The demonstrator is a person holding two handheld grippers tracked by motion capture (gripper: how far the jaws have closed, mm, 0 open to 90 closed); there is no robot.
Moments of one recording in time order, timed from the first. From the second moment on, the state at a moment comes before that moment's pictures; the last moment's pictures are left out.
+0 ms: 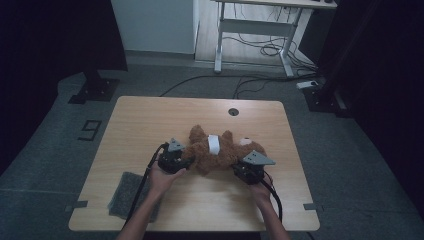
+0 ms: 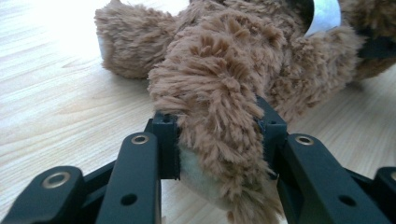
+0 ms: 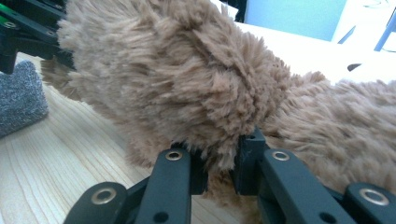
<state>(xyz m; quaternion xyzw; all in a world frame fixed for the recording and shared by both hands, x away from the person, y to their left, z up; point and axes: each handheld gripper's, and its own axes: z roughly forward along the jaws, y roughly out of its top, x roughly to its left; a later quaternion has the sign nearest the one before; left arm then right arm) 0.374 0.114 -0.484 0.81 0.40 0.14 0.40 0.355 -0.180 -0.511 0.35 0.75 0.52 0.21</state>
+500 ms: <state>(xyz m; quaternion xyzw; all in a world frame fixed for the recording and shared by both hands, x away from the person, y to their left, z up) 0.358 0.121 -0.482 0.81 0.40 0.14 0.41 0.359 -0.177 -0.518 0.35 0.75 0.53 0.19</state>
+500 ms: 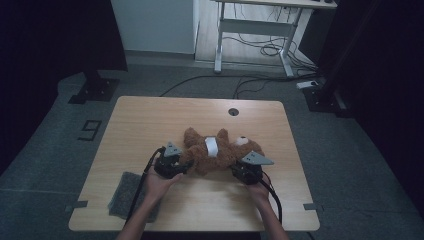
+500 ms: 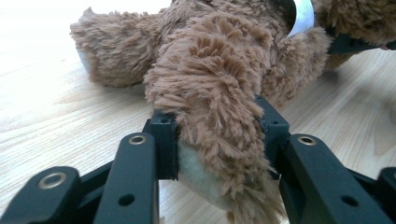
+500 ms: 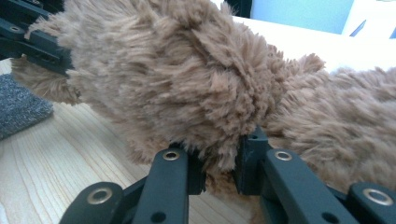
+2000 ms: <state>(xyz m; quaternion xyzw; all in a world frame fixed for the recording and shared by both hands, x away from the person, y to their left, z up) 0.291 0.227 -0.489 0.77 0.44 0.14 0.44 0.348 -0.184 -0.530 0.36 0.75 0.52 0.18</state>
